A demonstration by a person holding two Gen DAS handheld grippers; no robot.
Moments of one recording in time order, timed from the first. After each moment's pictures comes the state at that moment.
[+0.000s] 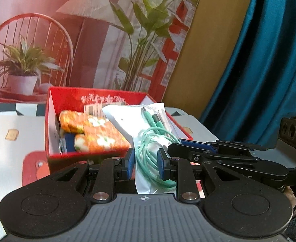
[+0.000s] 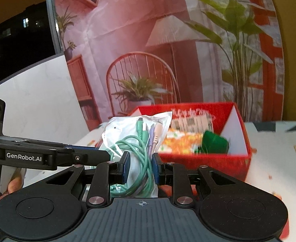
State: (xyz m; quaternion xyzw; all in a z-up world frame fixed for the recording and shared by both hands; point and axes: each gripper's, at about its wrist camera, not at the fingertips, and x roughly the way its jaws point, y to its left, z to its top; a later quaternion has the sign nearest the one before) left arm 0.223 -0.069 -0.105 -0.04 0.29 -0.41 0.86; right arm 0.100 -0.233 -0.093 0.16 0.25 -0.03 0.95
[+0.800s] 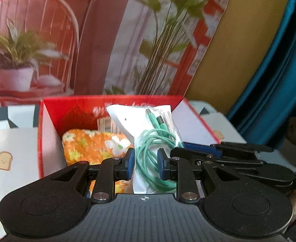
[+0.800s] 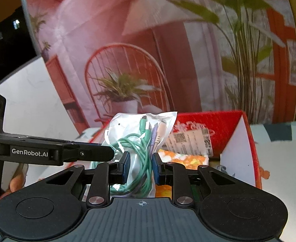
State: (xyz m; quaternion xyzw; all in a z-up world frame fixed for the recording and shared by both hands) left arm 0.352 -0.138 -0.115 -0.02 0.39 -0.37 0.84; right arm 0.230 -0.320 -0.136 0.22 0.31 -0.03 0.92
